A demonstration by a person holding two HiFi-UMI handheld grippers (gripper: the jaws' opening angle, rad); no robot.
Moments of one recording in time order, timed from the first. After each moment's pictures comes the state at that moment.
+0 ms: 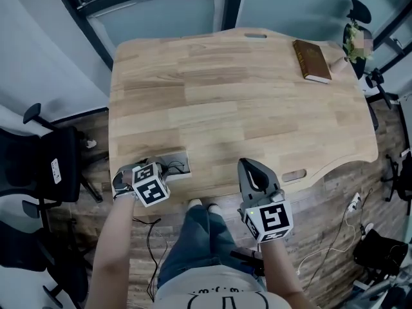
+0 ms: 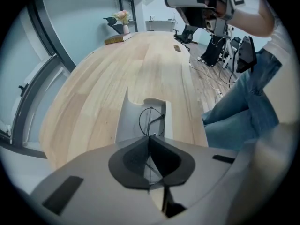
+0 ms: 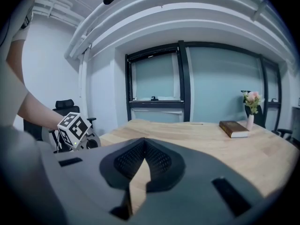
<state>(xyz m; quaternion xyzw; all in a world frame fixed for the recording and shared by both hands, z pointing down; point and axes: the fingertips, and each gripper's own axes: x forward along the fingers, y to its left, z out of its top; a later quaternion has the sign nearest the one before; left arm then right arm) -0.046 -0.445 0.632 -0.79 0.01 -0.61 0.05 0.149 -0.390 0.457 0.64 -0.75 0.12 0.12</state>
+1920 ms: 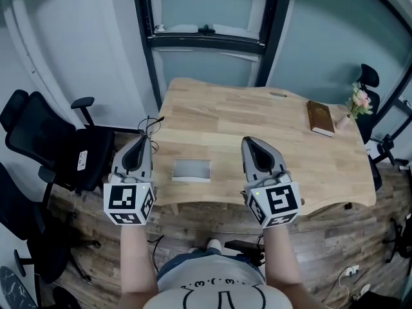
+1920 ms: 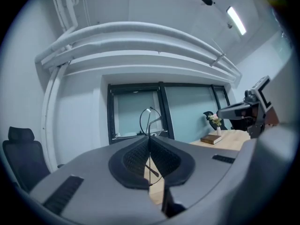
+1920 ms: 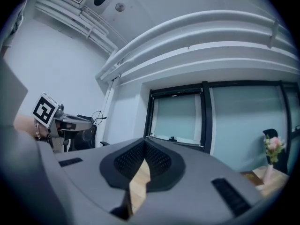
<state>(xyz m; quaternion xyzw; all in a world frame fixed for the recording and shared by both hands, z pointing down) -0.156 -0.398 0.277 -0.82 0.56 -0.03 0.06 0.074 -0.366 0.268 0.56 -0.82 -0.08 0.02</state>
